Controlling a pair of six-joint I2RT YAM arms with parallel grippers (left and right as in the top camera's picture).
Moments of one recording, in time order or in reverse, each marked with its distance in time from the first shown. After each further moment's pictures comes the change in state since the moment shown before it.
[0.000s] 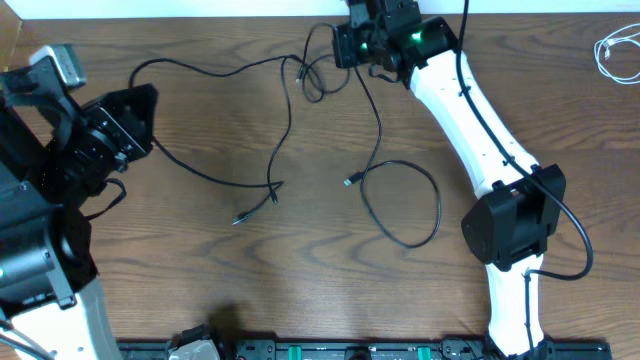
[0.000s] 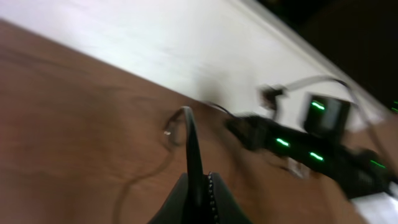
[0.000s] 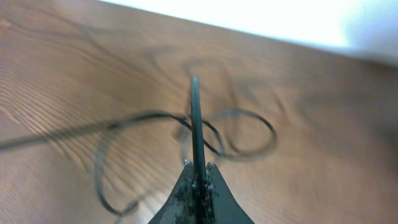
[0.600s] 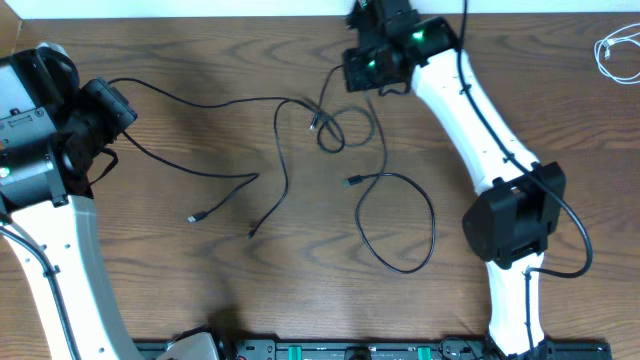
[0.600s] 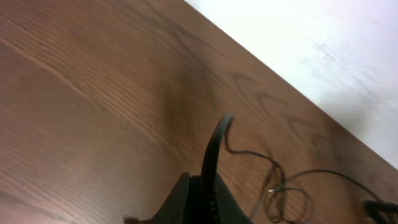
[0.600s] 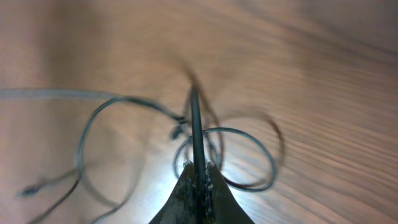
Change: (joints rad) left arm 0.000 0.226 0.001 -0.054 -0.428 0.000; right arm -0.021 0.008 -0.003 -0.219 -0.002 0.037
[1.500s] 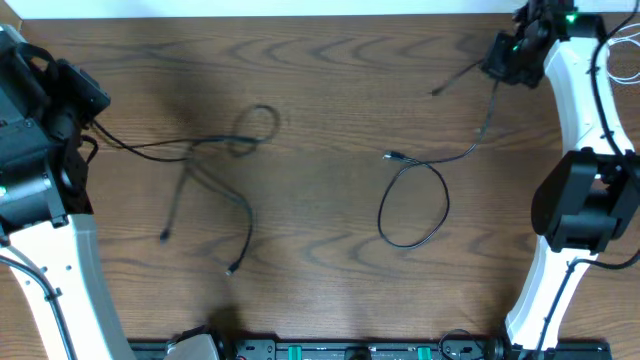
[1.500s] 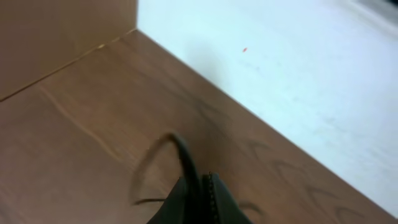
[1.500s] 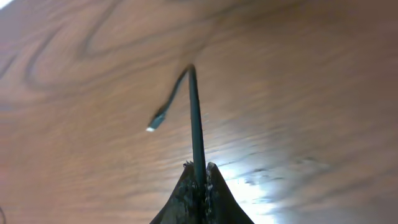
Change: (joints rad) left arm 0.000 -0.053 0.000 0.200 -0.164 0.000; right arm -0.475 0.000 -0.134 -0.007 0.005 0.062
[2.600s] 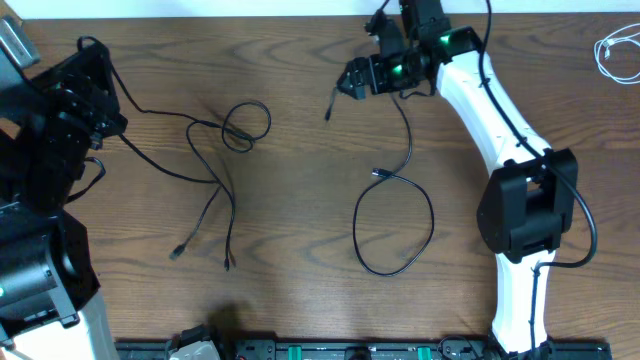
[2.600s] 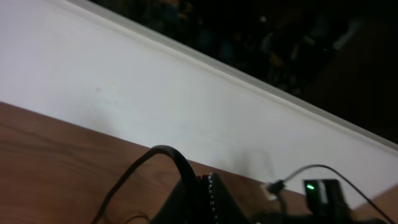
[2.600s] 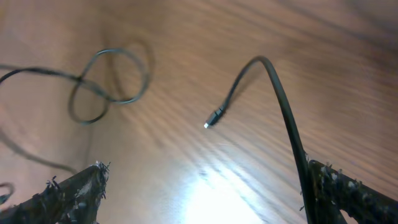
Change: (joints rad) left arm 0.000 -0.209 0.000 0.129 0.474 -0.017; right arm 0.380 0.000 -0.047 0.178 -0.331 -0.232
